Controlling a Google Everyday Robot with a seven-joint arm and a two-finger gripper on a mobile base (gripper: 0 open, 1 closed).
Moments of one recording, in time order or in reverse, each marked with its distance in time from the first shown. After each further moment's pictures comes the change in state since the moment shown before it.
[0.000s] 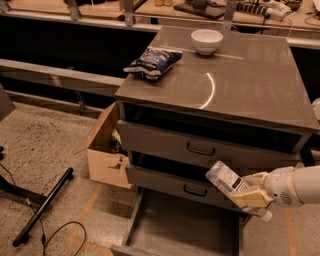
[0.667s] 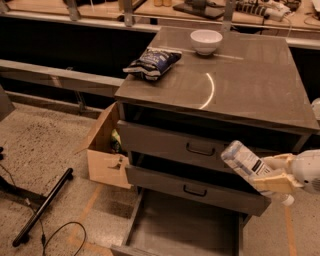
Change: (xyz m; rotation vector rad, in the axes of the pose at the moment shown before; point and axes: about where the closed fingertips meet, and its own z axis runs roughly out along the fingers) arm -0.044 -0.004 -0.074 0.055 -0.080 -0.084
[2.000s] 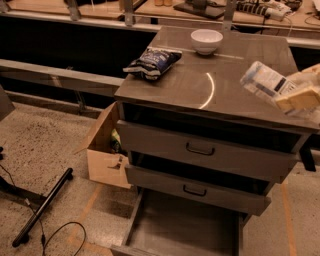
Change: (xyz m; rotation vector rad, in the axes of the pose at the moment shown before) arm -0.157 -0.087 -0.101 0.232 0.058 -0.206
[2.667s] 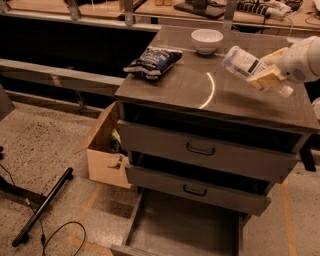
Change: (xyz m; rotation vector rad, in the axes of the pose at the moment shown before) arm -0.034 -0.075 0.078 0.149 -0.019 -0.110
